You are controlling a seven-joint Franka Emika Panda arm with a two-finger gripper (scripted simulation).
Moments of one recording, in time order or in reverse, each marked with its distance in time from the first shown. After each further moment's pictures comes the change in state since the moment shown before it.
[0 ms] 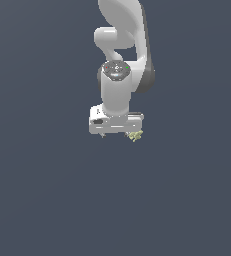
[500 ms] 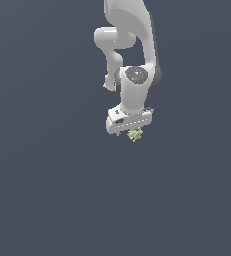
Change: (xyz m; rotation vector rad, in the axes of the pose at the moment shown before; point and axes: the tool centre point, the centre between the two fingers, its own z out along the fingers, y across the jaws) arm -0.043 -0.065 0.040 0.002 0.009 -0.242
